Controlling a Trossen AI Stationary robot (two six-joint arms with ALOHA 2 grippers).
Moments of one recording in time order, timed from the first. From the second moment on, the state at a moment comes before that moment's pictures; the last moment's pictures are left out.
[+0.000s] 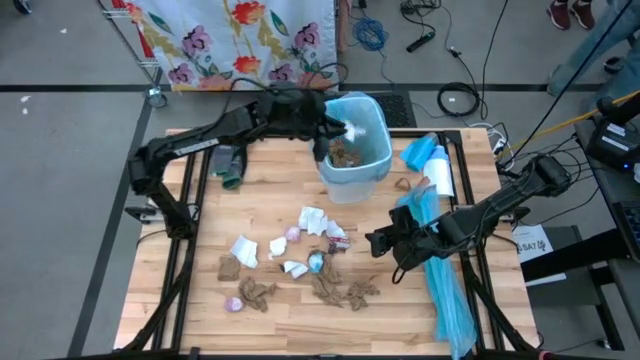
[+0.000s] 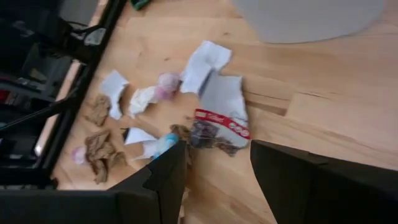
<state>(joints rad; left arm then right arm) 0.40 1.64 1.65 -0.31 0.22 -0.05 0.48 1.30 0.91 -0.54 0.63 1.56</state>
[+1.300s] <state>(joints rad) -0.12 0.97 0.74 -0.32 -0.22 -0.79 0.37 1.51 0.91 -0.26 0.17 0.96</state>
